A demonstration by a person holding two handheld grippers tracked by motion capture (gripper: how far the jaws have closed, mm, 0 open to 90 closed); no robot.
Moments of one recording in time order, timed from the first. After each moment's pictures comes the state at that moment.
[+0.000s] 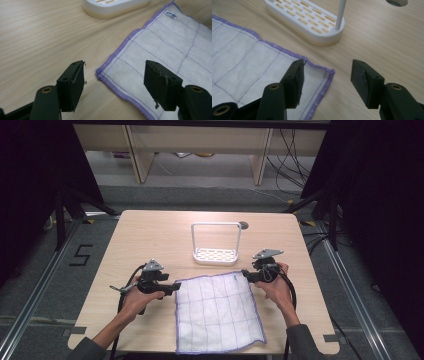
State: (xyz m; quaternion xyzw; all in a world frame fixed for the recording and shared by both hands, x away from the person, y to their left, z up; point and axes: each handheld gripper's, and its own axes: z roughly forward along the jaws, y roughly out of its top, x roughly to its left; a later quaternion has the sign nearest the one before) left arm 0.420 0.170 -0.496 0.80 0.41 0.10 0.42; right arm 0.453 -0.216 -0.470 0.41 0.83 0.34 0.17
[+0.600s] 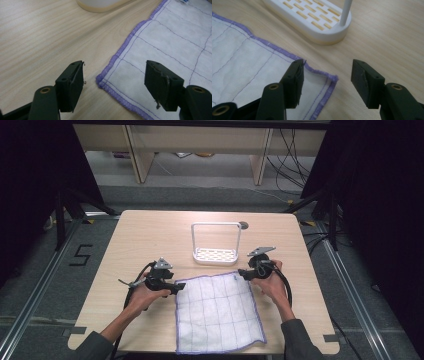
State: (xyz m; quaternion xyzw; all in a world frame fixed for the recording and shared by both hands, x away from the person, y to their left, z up) left arm 0.434 0.154 -0.503 0.84 0.38 0.11 0.38; right arm 0.470 -0.205 -0.484 0.41 0.84 0.31 0.15
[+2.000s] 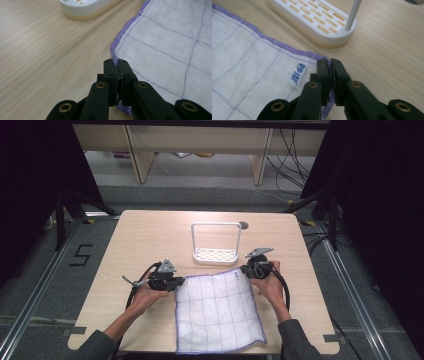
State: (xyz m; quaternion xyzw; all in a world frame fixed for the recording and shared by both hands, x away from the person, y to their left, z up) left arm 0.436 0.145 -0.504 0.85 0.32 0.13 0.39; right arm 0.464 -0.199 -0.479 0.40 0.84 0.32 0.17
